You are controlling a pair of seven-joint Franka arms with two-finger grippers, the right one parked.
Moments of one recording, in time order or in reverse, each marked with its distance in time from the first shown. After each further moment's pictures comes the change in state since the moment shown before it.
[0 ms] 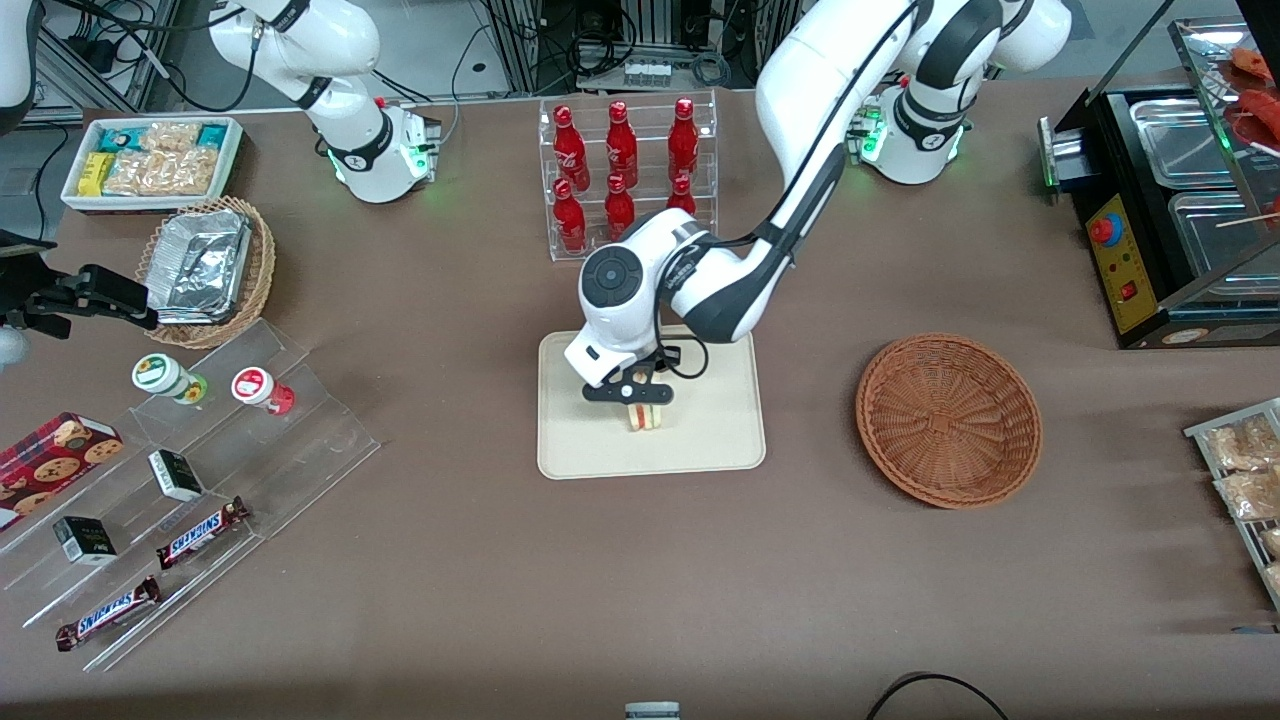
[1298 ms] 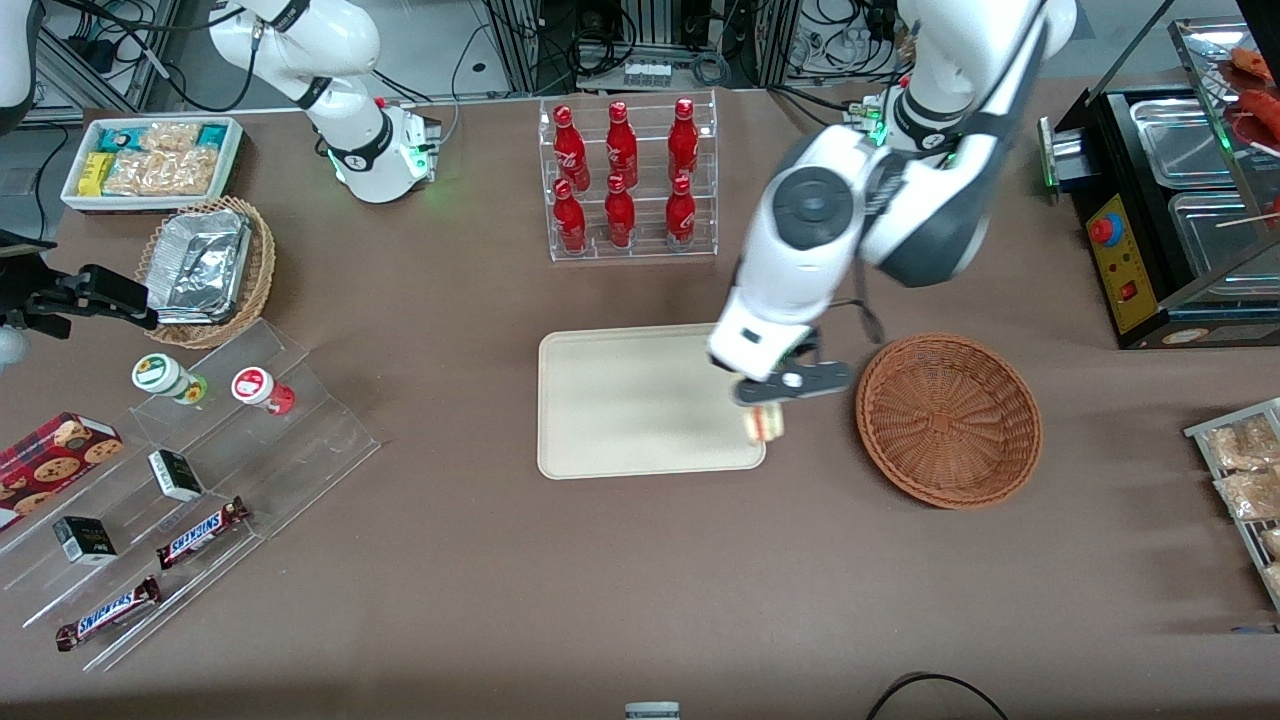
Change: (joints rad) arm 0.196 -0.382 -0.002 -0.175 -0.010 -0.117 0.005
